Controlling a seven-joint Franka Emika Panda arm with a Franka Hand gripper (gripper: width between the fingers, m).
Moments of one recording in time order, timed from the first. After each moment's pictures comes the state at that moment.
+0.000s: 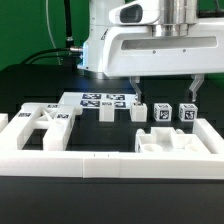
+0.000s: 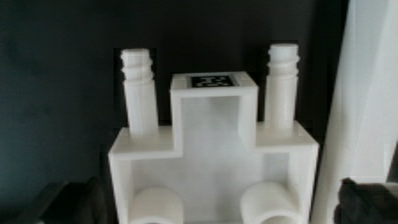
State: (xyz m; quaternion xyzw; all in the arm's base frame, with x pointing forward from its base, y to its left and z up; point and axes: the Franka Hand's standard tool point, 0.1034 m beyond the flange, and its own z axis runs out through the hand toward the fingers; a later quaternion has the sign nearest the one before) arm 0.575 0.060 0.073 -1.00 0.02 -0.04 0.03
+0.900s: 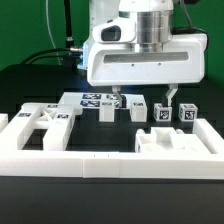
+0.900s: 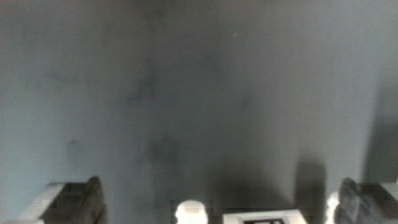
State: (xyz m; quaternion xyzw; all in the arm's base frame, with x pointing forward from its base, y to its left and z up) arm 0.518 0.044 0.050 -1.00 0.00 0.05 0.03
